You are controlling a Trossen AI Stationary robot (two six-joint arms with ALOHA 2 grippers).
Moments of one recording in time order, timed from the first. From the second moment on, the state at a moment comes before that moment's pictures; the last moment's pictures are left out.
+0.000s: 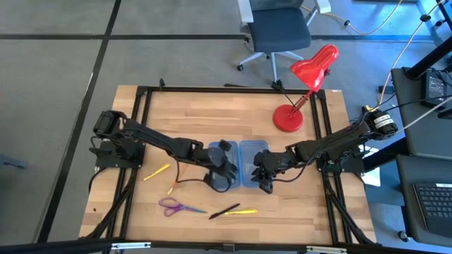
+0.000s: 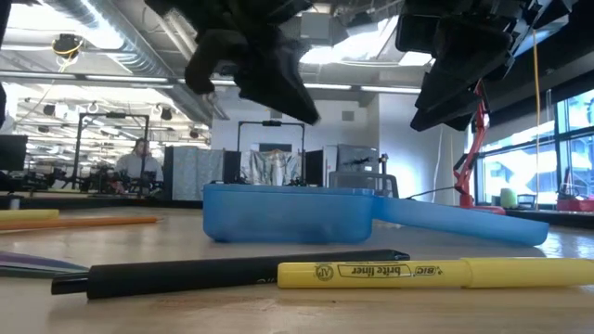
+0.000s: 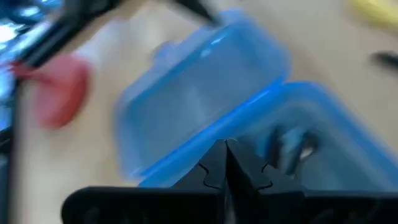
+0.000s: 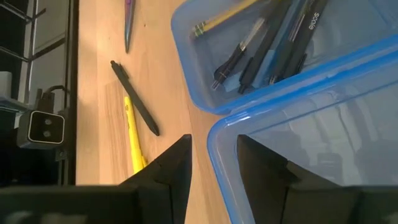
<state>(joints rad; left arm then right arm) -0.19 1.69 1.10 -0.17 -0.20 0.43 0.30 1.42 0.81 -0.19 0.00 0.63</state>
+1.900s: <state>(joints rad) -0.35 1.51 1.10 -1.24 -0.30 -1.27 0.28 1.42 0.81 -0.16 -0.02 0.10</state>
